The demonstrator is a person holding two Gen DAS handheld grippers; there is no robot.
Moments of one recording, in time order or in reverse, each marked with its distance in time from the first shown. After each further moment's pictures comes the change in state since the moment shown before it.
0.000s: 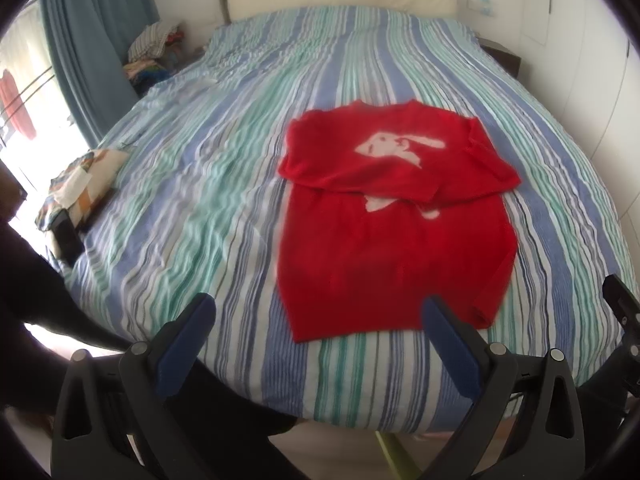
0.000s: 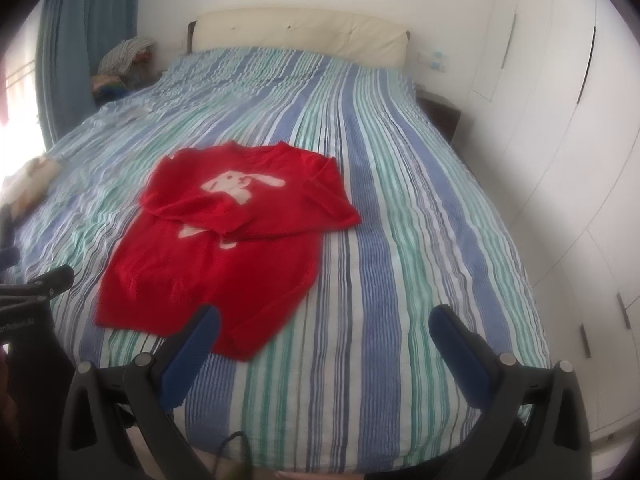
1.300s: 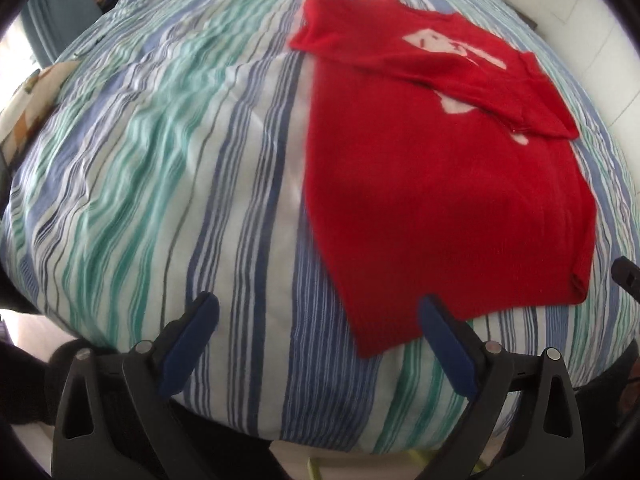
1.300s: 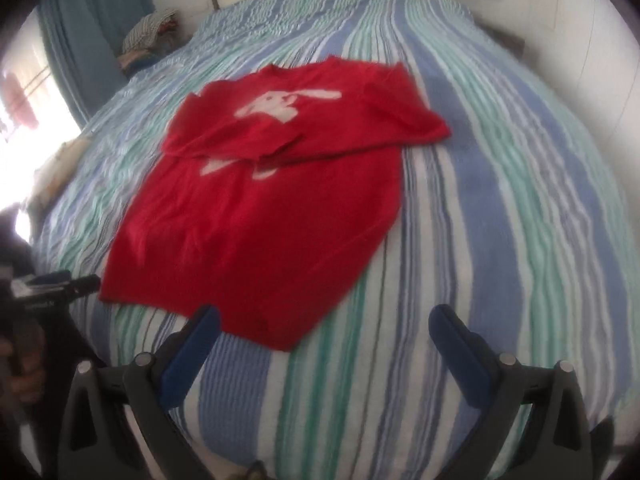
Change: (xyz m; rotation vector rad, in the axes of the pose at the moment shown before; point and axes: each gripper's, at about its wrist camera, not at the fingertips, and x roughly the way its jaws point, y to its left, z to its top) left arm 0.164 0.054 -0.035 -0.047 0.280 -0.133; right arm 0.134 0.018 -0.031 0.103 0.256 0.315
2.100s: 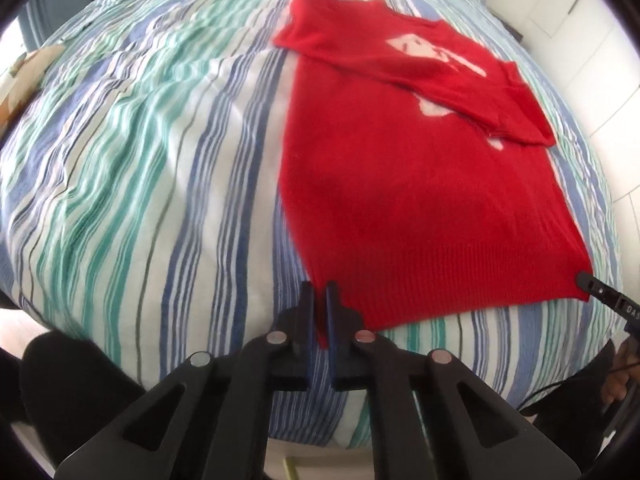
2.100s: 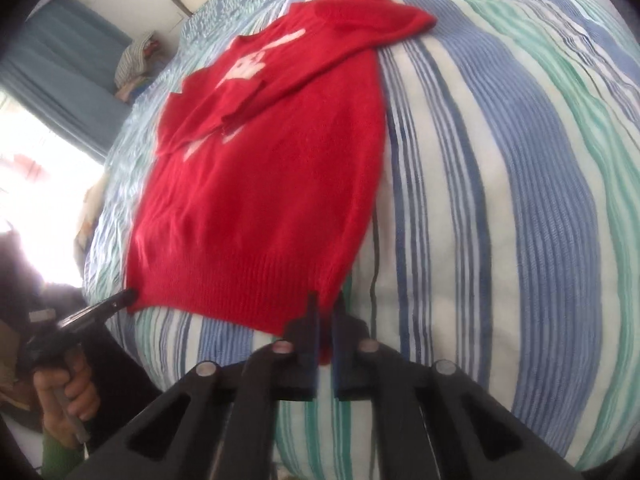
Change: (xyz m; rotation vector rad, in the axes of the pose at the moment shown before) left arm -0.022 0.019 -0.011 -0.043 -0.016 -0.130; right arm 0.037 -0.056 -0.023 0.181 0.105 0.207
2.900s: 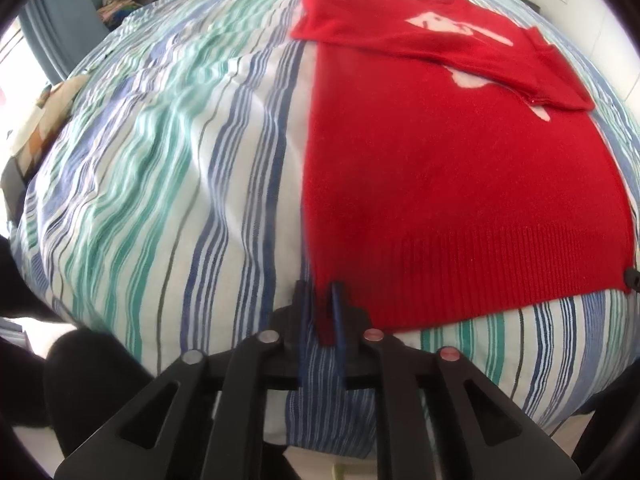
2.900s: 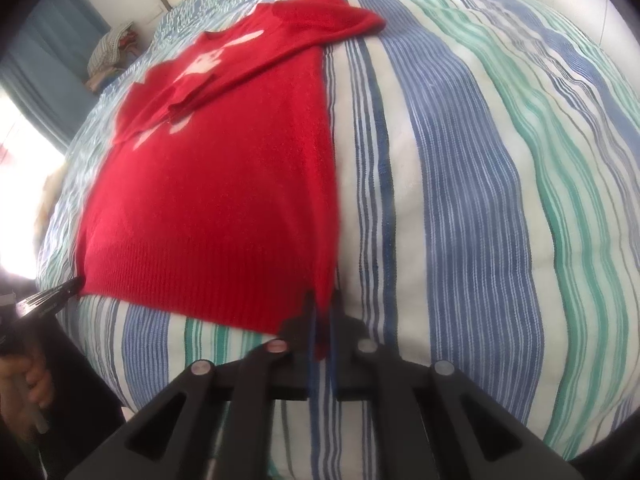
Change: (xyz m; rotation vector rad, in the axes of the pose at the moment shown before) left arm 0.024 -0.016 -0.012 0.090 -0.035 0.233; right arm -0.002 -0.024 -0.026 -0.024 -0.032 -0.165
